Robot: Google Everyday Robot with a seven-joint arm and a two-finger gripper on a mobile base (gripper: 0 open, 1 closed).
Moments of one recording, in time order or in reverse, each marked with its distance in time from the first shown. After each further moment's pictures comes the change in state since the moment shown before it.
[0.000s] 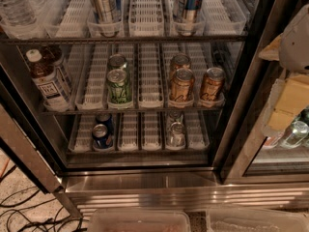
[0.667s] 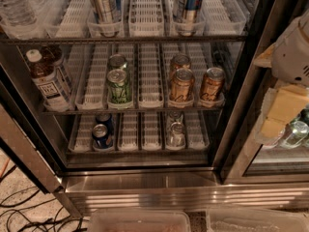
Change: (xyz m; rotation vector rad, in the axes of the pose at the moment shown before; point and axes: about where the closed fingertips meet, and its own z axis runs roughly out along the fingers) arm -0.003 0.006 0.014 0.005 -0.004 -0.003
